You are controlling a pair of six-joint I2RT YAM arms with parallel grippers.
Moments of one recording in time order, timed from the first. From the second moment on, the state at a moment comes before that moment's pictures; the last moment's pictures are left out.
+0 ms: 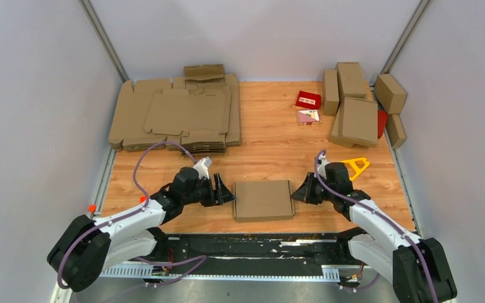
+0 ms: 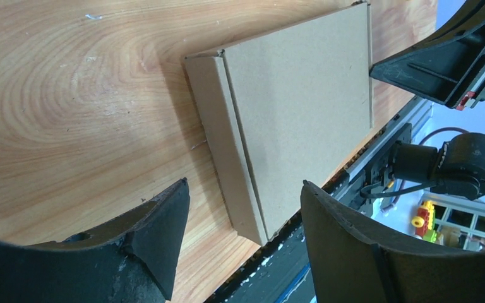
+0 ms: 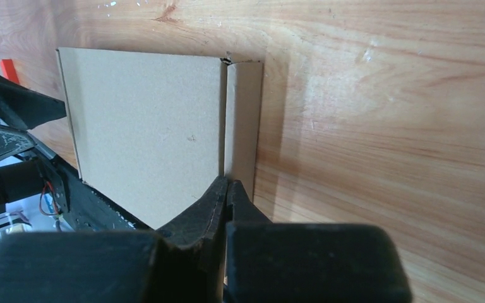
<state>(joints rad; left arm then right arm) -0.65 1.02 0.27 0.14 0.32 -0.82 0.32 0.95 0.31 -0.16 -0.42 0.56</state>
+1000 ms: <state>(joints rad) -0.71 1.24 0.17 0.64 0.33 -1.08 0.28 0.93 0.27 -0.11 -0.45 0.58</state>
